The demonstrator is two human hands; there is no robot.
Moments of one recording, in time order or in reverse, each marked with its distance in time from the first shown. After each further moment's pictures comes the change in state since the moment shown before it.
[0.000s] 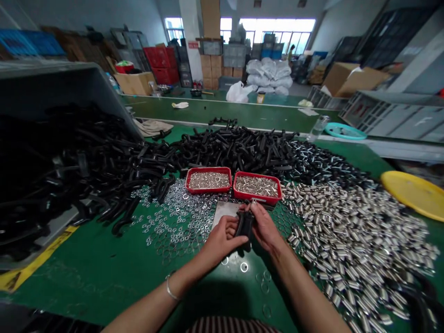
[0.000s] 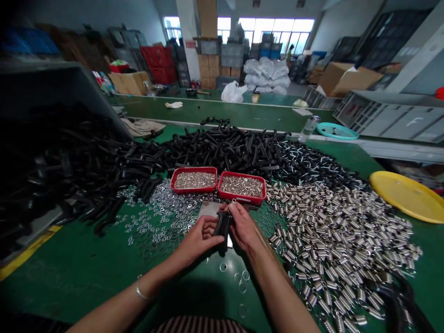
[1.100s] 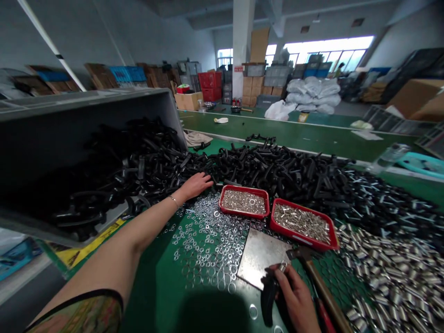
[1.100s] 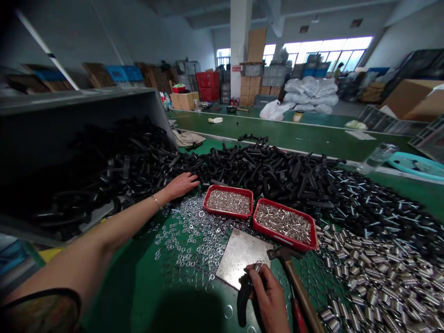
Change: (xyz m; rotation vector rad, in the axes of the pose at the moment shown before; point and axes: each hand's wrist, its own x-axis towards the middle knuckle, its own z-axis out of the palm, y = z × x) left_hand 0.134 0.061 -0.312 1.594 0.099 0.303; right_hand -0.018 0.055 -0.009 -0.611 0.069 -0.023
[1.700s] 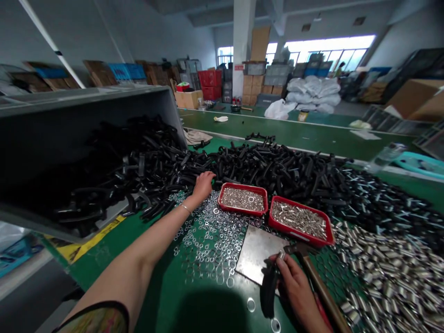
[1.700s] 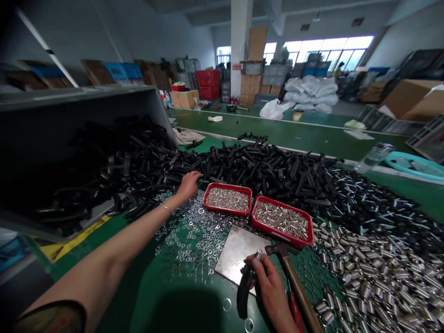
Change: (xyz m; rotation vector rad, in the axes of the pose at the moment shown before) left_hand 0.020 0.061 0.010 -0.373 0.369 -0.399; right_hand 0.009 -0.014 -0.008 0.091 -0.063 0.102
